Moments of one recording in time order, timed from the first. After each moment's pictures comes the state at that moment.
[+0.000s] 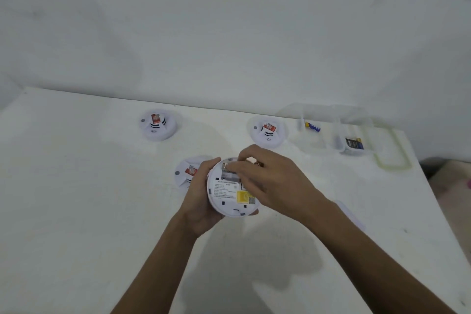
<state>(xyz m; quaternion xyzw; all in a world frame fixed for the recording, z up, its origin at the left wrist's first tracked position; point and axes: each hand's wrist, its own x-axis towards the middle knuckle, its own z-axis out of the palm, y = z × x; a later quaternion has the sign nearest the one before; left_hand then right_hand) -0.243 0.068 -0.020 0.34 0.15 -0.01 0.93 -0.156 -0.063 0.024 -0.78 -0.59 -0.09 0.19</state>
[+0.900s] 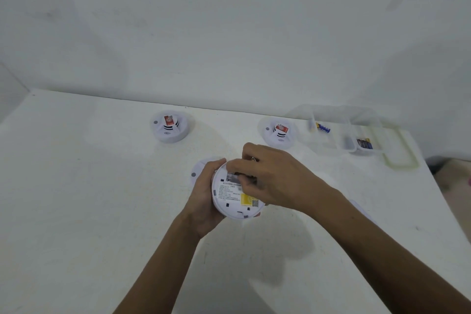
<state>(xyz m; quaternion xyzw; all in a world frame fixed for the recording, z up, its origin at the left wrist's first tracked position) -0.259 0.113 -0.053 0.47 0.11 0.07 0.87 -0.169 -0.016 0.032 -0.79 -0.60 -0.04 0.13</state>
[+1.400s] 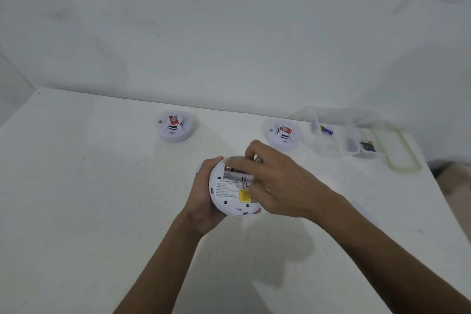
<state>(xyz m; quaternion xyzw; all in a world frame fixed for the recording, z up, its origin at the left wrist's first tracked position) -0.263 0.122 -0.054 0.40 0.14 0.07 0.90 -0.179 -0.020 0.039 -0.78 -0.59 0.03 0.18</state>
